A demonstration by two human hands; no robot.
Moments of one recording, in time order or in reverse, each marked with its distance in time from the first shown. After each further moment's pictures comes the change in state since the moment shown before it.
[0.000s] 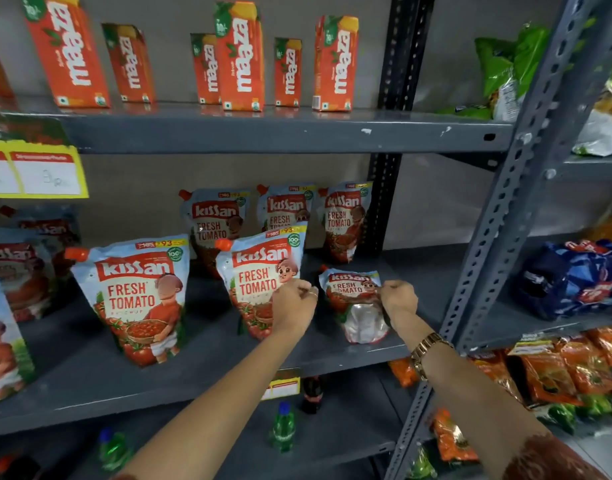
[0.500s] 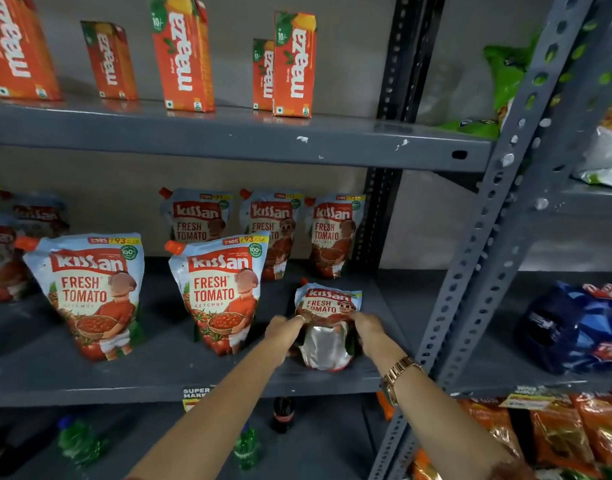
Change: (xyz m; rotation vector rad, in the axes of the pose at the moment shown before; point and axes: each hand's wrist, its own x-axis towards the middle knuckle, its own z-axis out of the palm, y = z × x) left_hand 0.015 -0.003 0.081 -0.205 -0.078 -0.540; right_hand 0.065 0.031 0.012 0.231 -0.433 0.301
